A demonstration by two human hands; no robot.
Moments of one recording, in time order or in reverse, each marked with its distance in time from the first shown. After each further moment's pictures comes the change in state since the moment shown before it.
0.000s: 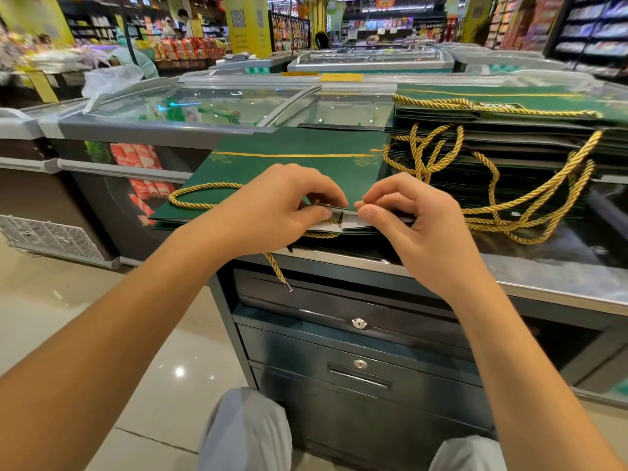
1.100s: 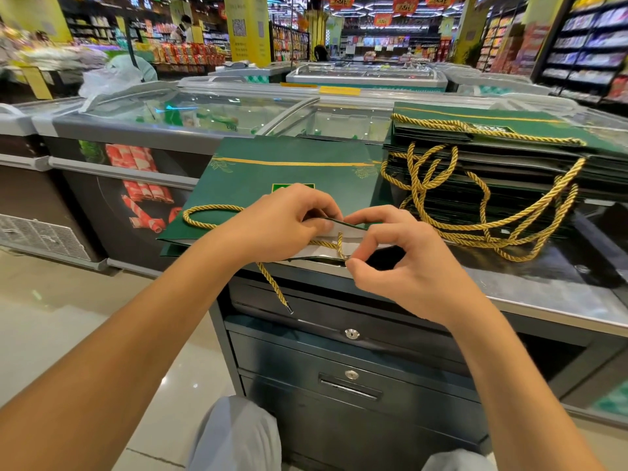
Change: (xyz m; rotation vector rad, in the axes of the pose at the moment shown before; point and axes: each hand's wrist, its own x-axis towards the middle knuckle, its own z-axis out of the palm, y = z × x) left_hand 0.007 -0.003 0.012 -0.091 -0.069 -0.176; right_hand -0.010 -0.014 -0.004 -0.072 -0.237 0.069
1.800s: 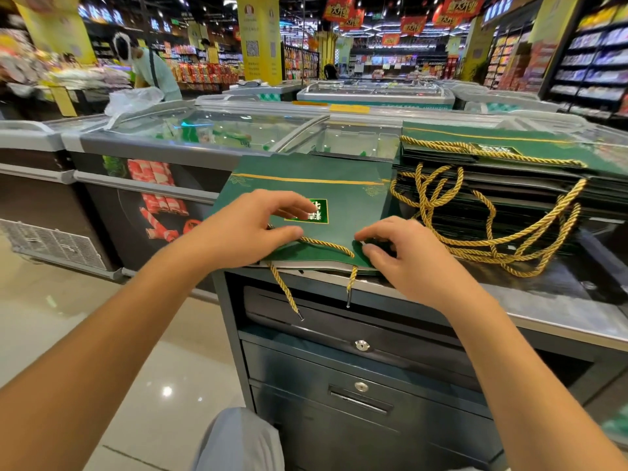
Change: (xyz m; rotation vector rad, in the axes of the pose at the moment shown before) left_hand -0.029 -0.028 -0.034 0.013 0.098 0.015; right_hand 0.030 0.002 0.002 -0.351 -0.053 0.099
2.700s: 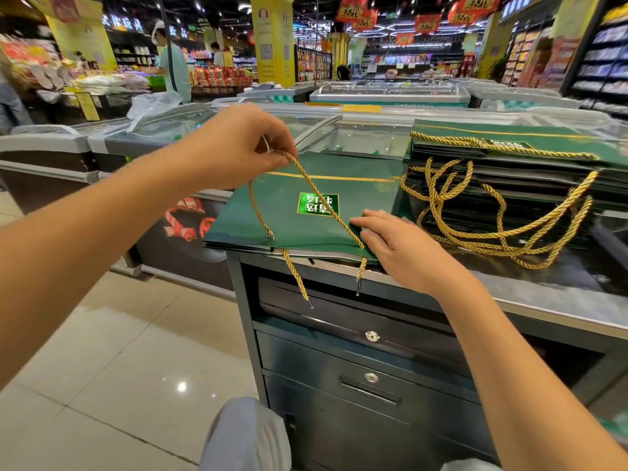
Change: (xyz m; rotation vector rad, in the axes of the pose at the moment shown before) left_hand 0.015 0.021 -0.074 0.304 0.166 0.074; right_hand 0.016 0.000 0.013 -0.080 -0.162 -0.005
